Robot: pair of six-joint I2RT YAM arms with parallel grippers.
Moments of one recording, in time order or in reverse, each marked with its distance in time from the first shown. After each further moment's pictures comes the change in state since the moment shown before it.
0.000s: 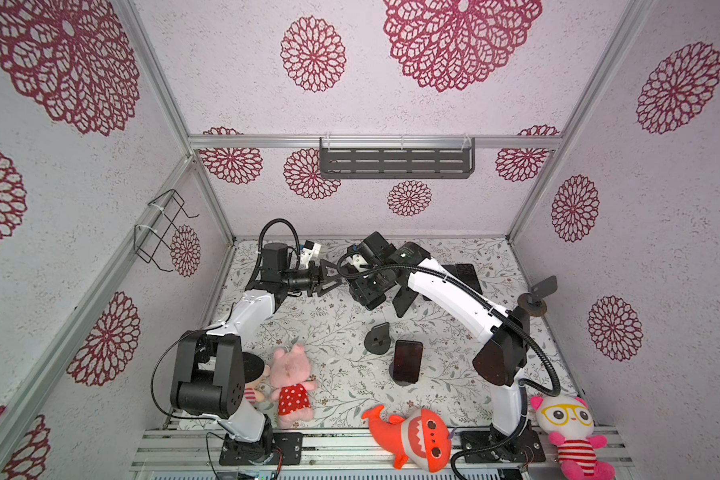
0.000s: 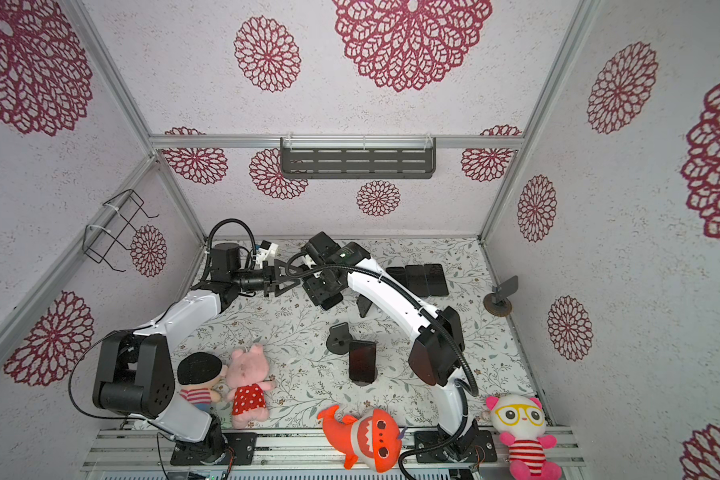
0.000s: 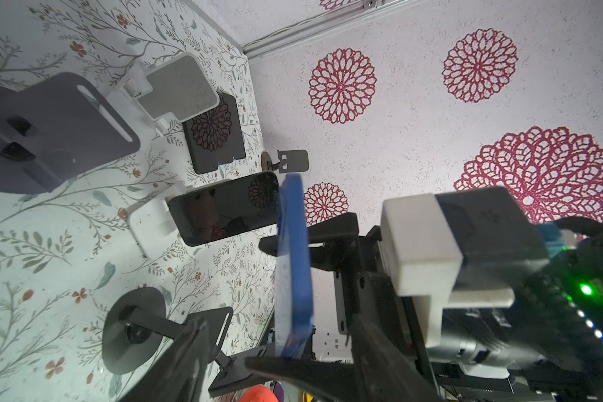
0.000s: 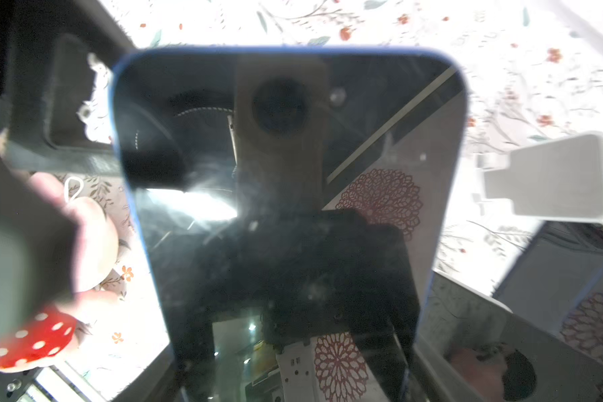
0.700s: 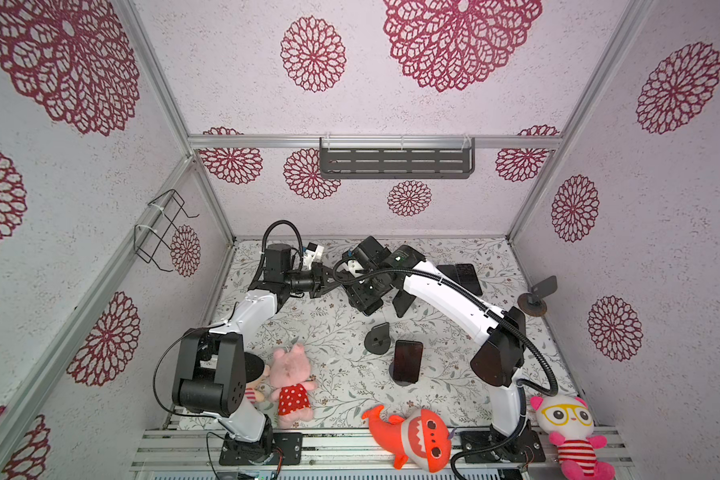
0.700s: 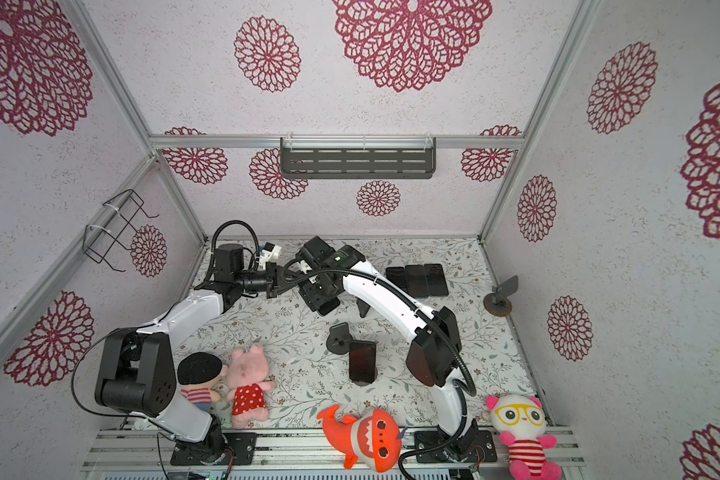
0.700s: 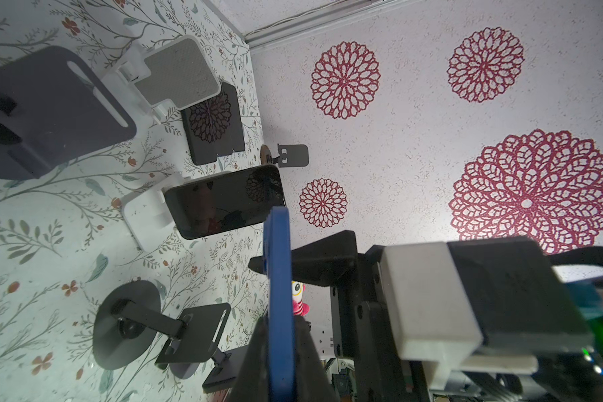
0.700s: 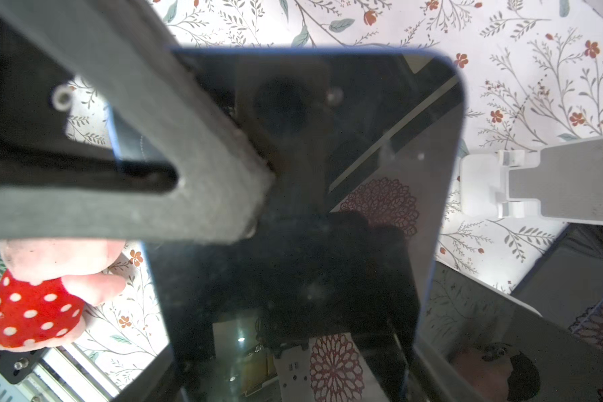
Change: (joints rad) left arm -0.028 0.013 -0.001 0.000 0.005 -0.023; right arm 0.041 0.034 0.006 -0.016 -0.026 -0.010
